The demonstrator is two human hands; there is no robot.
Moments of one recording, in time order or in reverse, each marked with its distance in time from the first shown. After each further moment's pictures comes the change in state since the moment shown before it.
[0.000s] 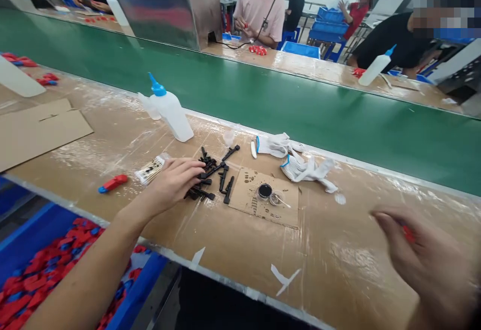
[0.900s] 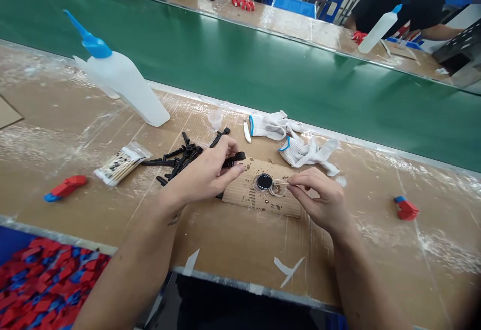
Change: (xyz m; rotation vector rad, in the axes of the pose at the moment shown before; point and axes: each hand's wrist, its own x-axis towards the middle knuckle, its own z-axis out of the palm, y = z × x) left_hand 0.076 0.053 0.039 -0.427 -0.191 -0.147; right_hand 0.037 -0.057 0.112 0.386 -0.154 -0.137
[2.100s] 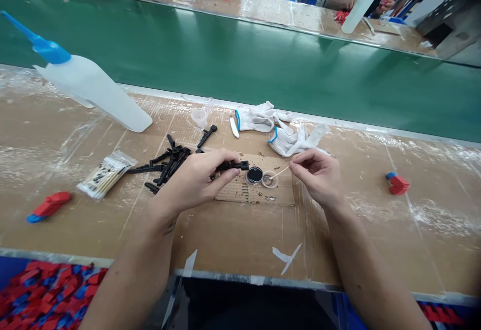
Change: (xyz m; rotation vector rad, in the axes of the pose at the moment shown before) left_hand -0.003 0.006 0.006 0.081 0.015 0.210; right_hand 0.000 0.012 0.005 0.369 0.285 0.520
